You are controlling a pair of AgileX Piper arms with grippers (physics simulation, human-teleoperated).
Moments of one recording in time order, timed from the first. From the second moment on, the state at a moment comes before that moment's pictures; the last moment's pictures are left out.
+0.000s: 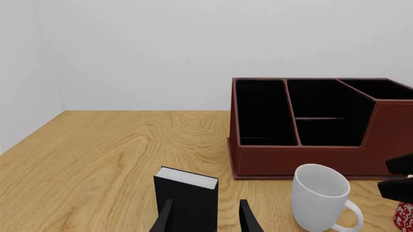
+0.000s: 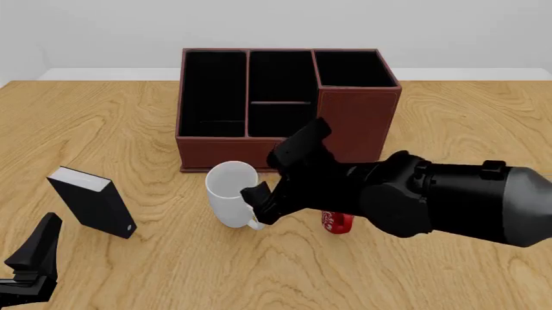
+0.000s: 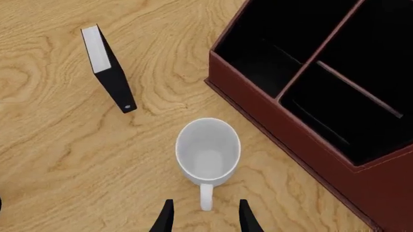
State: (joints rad) left arm 0.00 0.01 0.00 0.00 0.00; right arm 0.83 1.49 -0.88 0.06 0.02
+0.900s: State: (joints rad) left arm 0.00 0.01 0.00 0.00 0.00; right arm 0.83 1.63 -0.88 -0.03 0.03
